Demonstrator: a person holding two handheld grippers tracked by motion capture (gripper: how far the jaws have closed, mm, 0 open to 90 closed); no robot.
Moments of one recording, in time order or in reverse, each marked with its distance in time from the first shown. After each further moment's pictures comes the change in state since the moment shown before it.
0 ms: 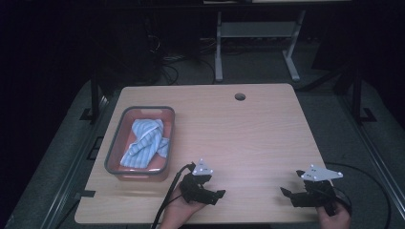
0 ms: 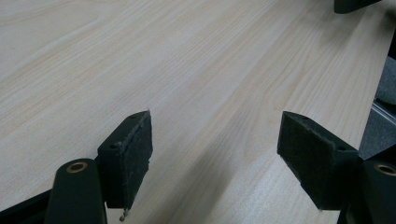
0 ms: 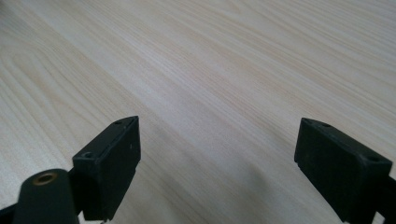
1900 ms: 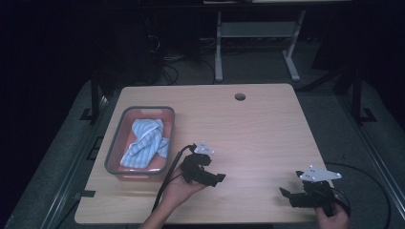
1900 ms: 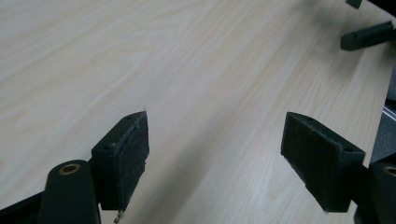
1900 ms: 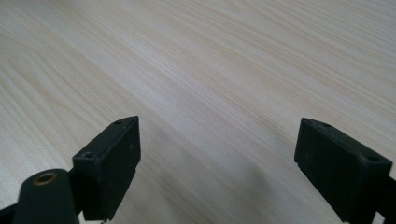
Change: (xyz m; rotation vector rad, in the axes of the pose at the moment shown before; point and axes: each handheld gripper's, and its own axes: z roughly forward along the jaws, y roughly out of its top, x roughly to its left) left arm 0.026 0.049 -0.009 0.024 -0.014 0.015; right arm 0.004 0.000 0.001 0.004 -0.017 0.009
